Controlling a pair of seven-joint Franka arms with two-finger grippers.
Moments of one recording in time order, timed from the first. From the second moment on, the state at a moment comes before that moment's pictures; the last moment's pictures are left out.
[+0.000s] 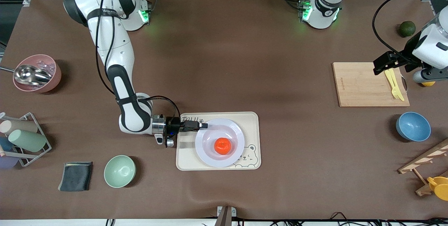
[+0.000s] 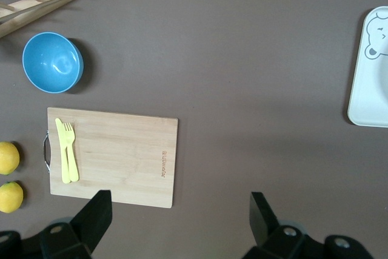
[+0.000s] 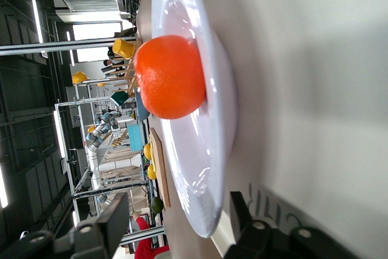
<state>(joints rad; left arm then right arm) -0.08 0.00 0.00 -1.61 0.04 1.60 -0.16 0.40 0.97 -0.12 -1.51 1.73 1.89 -0.79</state>
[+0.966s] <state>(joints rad) -0.09 0.01 0.00 -1.55 0.04 1.61 -0.16 0.36 0.86 -0.14 -1.53 1.55 1.85 -0.66</state>
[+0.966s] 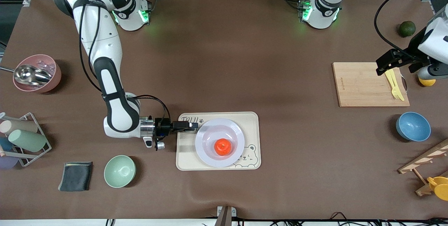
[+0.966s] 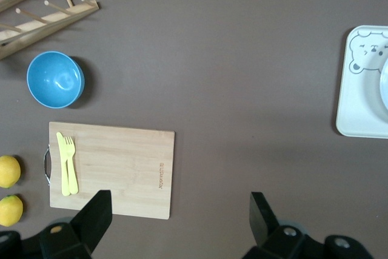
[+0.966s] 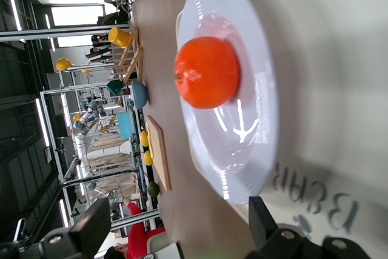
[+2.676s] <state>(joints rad) -0.05 -0.01 0.00 -1.59 0.01 1.55 -0.16 0.24 0.19 -0.26 -1.57 0.10 1.63 -0.18</state>
